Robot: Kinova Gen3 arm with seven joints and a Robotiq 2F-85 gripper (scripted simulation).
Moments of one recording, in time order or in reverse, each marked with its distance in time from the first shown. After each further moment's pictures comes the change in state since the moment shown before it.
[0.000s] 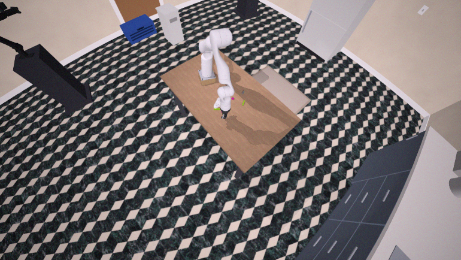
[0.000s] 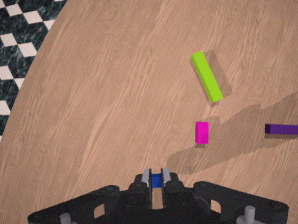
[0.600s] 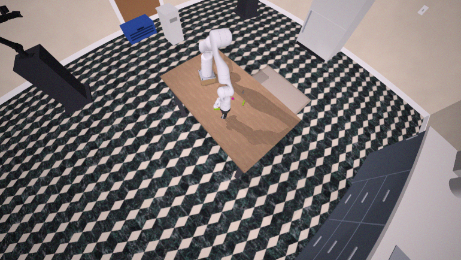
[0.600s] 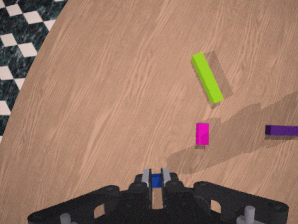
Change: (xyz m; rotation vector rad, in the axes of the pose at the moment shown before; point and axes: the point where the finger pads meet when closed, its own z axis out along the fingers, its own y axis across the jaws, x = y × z) arm 0.001 0.000 0.000 0.000 0.000 0.000
